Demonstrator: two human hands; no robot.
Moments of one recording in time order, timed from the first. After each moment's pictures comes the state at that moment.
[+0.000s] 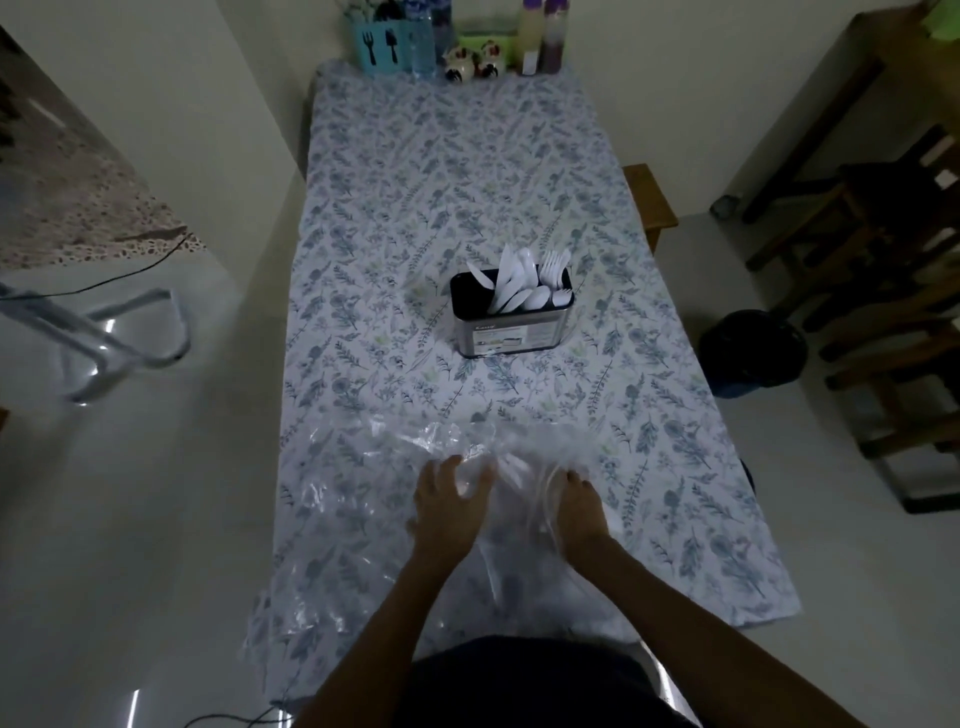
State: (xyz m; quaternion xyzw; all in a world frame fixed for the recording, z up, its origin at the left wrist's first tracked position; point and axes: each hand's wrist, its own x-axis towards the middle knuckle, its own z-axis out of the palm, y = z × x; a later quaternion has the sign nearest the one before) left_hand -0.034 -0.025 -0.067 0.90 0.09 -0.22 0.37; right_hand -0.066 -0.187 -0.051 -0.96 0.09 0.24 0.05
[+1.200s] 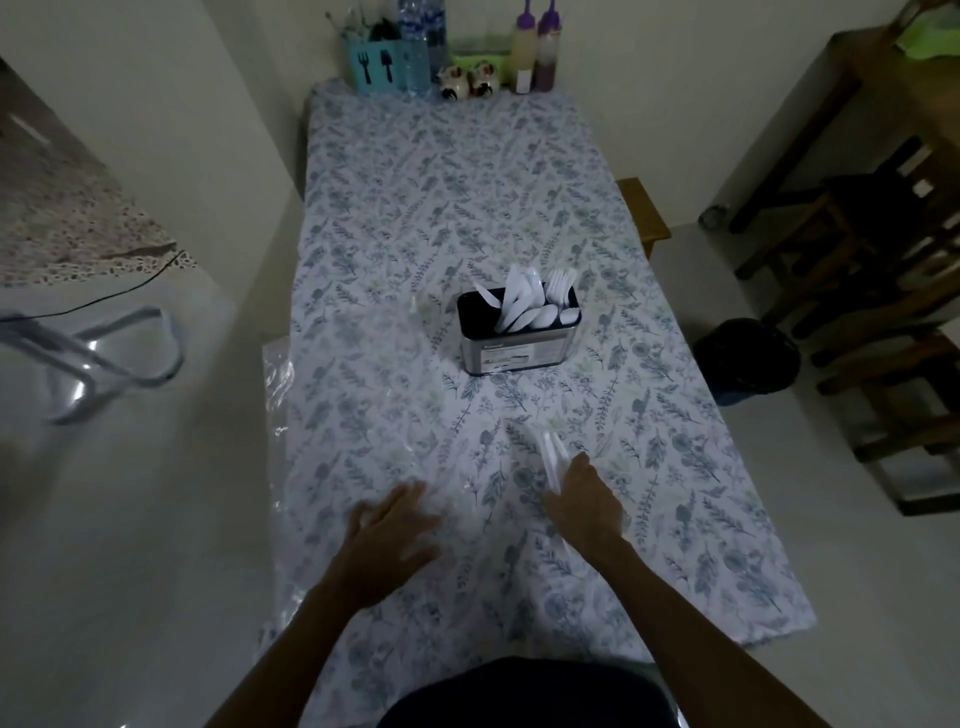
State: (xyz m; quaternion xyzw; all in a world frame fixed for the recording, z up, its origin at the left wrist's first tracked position) left_hand 0.001 0.114 -0.094 0.92 -0.27 -0.26 0.14; right_hand -0.041 -0.186 -0.061 -0.90 0.30 0.19 0.23
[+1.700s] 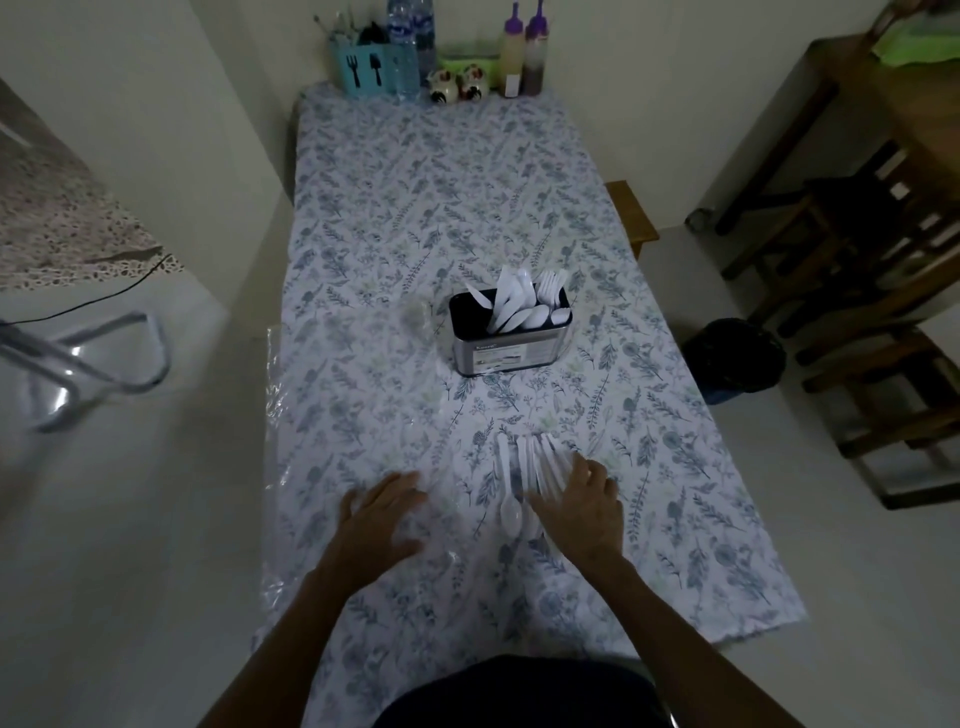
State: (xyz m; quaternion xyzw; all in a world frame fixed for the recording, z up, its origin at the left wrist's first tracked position) left_hand 0.024 0.115 -0.104 0.92 -0.27 -0.25 0.14; right_hand -0.065 -0.185 -0.072 -0.93 0.30 0.10 0.19
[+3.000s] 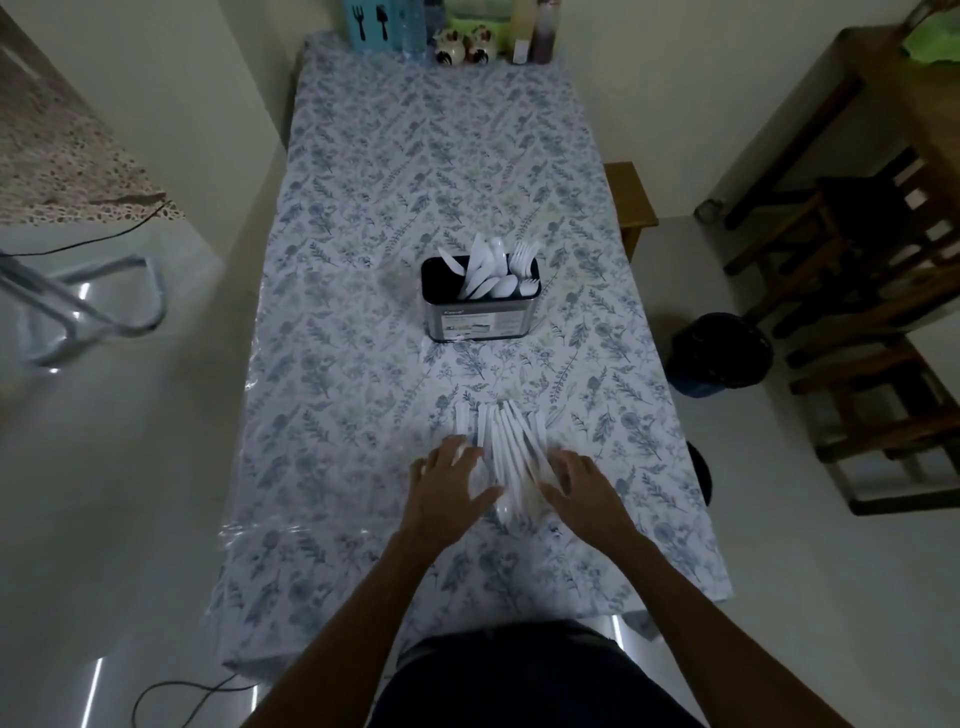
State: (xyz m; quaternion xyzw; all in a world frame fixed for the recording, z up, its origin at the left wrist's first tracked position) left_hand -0.048 -0.053 -0.069 0.94 -0.18 -0.19 0.21; right_hand -0.110 -0.277 -0.062 -0.91 0.17 0.17 0.33
